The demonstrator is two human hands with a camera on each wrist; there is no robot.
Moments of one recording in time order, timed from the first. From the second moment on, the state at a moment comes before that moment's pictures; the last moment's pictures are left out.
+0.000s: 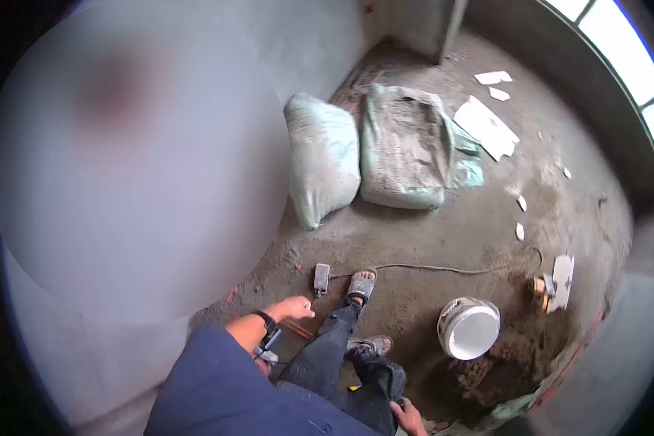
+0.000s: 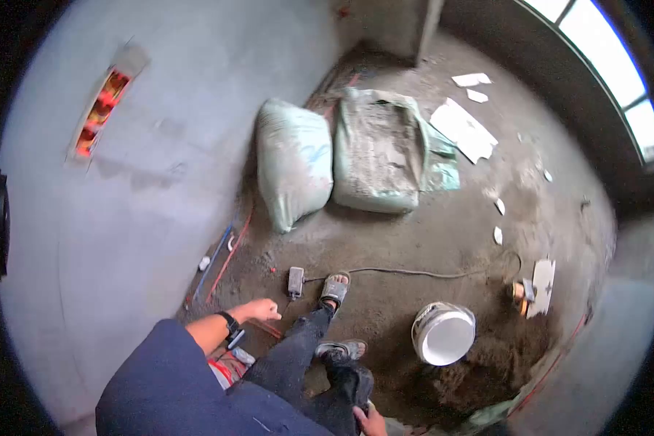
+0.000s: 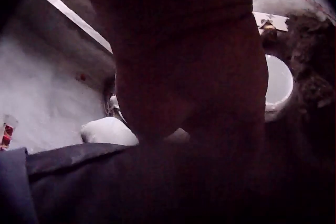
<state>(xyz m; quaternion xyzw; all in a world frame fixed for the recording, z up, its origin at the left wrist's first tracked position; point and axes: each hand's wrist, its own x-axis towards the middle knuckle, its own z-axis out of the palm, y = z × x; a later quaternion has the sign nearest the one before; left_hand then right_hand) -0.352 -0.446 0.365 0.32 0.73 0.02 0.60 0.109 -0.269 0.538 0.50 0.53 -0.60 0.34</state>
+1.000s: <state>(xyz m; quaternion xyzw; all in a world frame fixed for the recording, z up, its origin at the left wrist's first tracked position) 0.053 -0.647 0.370 -0.31 0.73 0.37 0.49 -0.040 -0.174 0.522 0.08 0.73 -0.20 0.64</state>
